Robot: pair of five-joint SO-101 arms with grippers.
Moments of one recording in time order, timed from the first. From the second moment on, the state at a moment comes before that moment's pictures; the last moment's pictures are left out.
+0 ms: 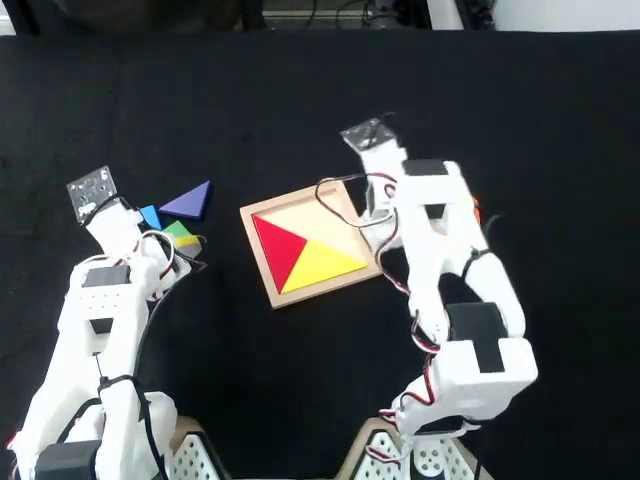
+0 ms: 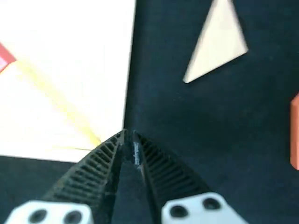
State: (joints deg) left arm -11.3 -30.4 64.0 35.8 19.5; right arm -4.3 8.7 19.9 63.4 23.3
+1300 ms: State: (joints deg) left arm -11.3 -30.4 64.0 35.6 19.5; right arm 0.2 0.7 18.7 62.5 26.7
